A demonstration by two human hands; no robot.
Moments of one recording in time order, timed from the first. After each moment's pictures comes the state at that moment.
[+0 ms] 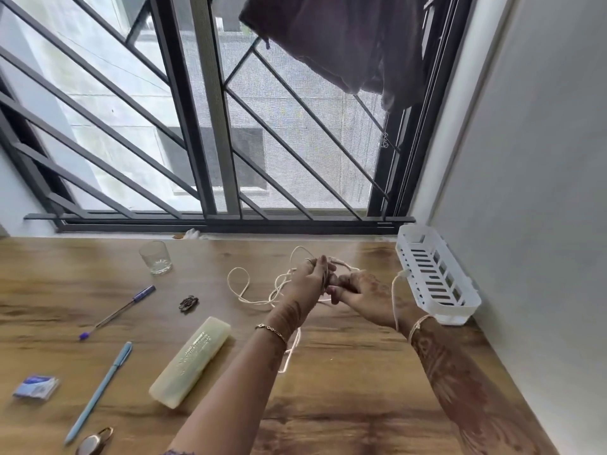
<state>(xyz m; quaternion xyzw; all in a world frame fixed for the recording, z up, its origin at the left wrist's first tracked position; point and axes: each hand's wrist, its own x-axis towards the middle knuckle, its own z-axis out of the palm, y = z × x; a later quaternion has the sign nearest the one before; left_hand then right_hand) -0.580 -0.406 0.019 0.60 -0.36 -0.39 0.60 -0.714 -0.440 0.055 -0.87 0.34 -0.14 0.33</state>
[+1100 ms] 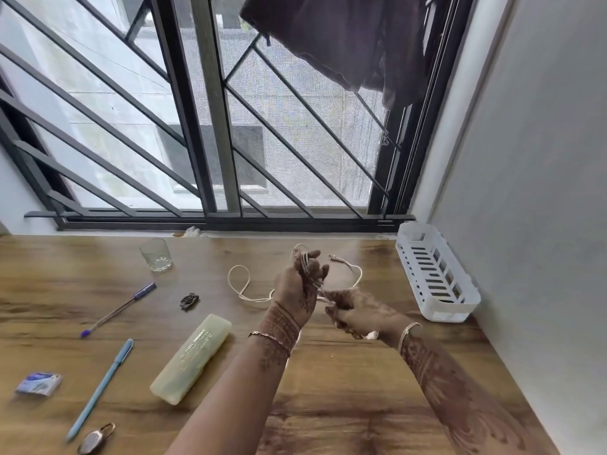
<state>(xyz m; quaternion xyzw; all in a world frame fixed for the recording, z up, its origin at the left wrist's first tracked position) -0.574 -0.400 0.026 0.32 -0.12 -0.54 0.77 -0.715 -0.417 0.043 -0.75 0.38 -0.06 0.53</state>
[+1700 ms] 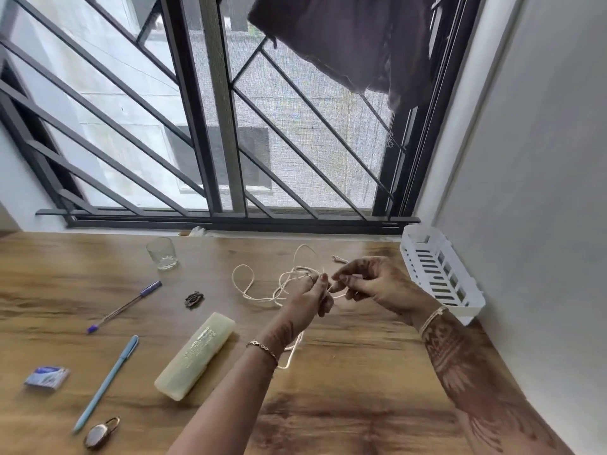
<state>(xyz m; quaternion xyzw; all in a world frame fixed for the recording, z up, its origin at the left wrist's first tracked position) -0.577 -0.374 0.005 0.58 -0.43 -0.41 0.56 -0.727 -0.438 0.075 -0.72 0.30 -0.22 0.58</state>
